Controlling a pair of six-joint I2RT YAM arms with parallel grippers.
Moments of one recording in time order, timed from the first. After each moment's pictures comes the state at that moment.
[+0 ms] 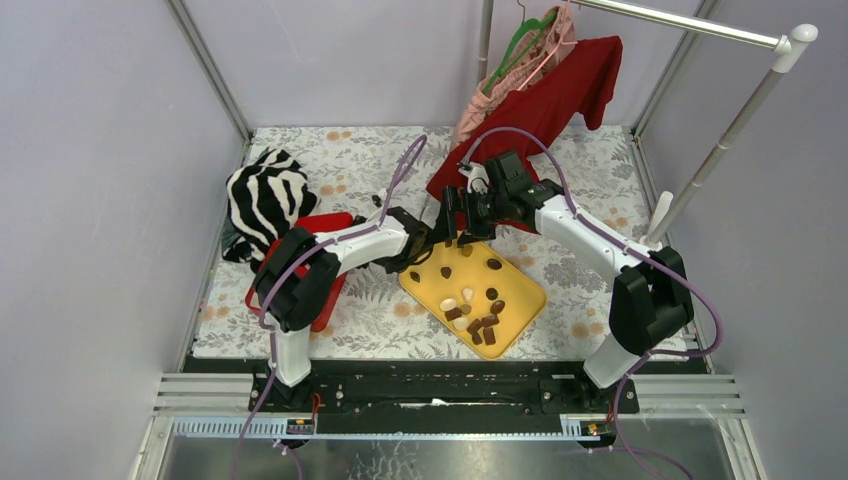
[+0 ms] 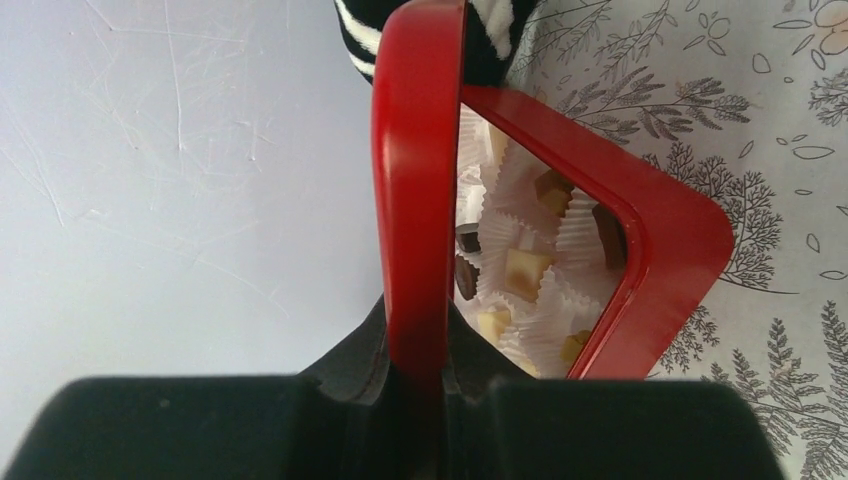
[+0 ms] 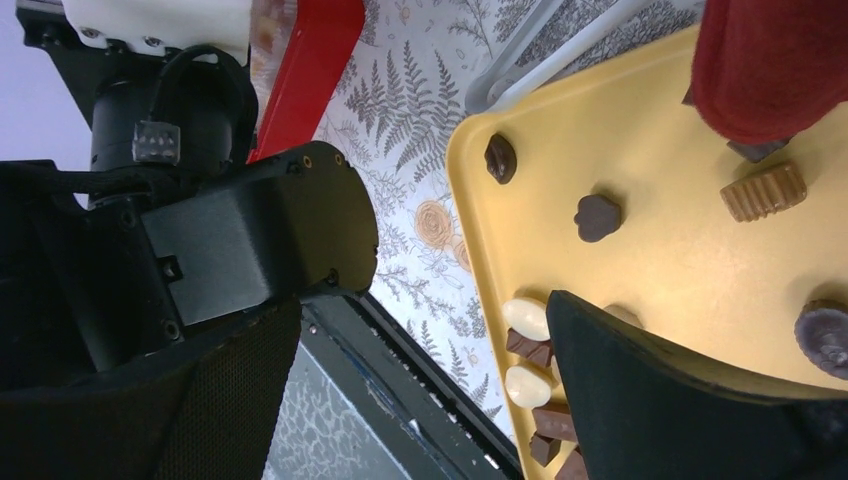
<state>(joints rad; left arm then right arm) -0.72 1.90 1.28 -1.37 -1.16 -0.76 0.53 1.64 1.31 -0.54 -0.56 0.45</state>
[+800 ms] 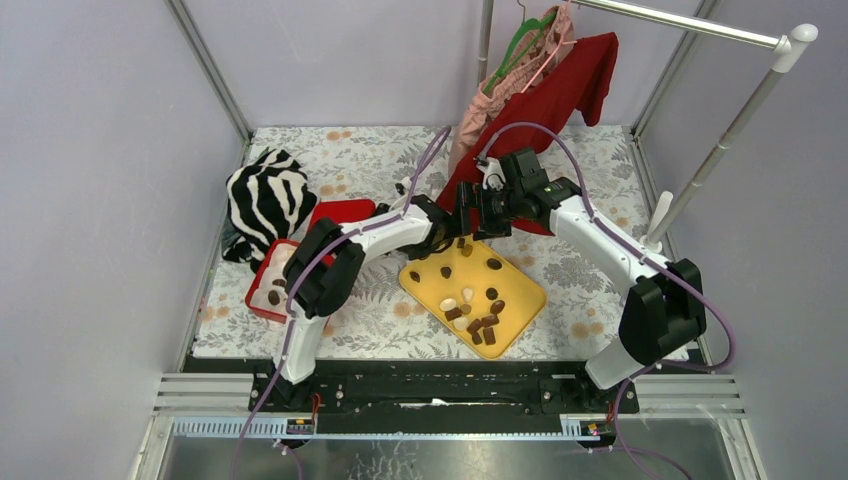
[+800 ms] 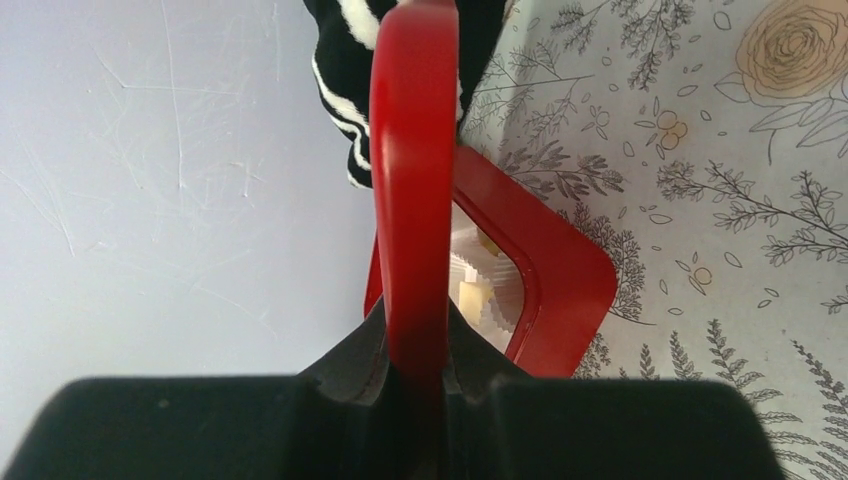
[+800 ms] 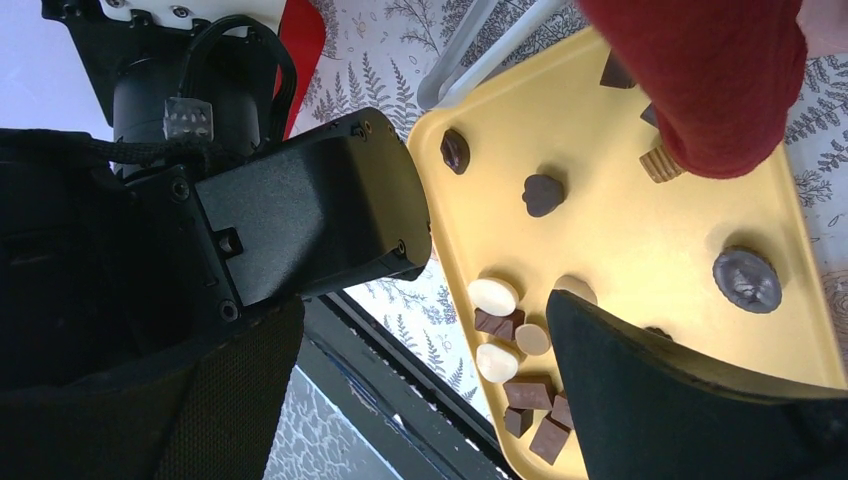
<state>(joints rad) -0.75 2.09 1.55 -1.43 -1.16 -0.78 0.49 1.57 1.29 -0.61 -0.51 0.43</state>
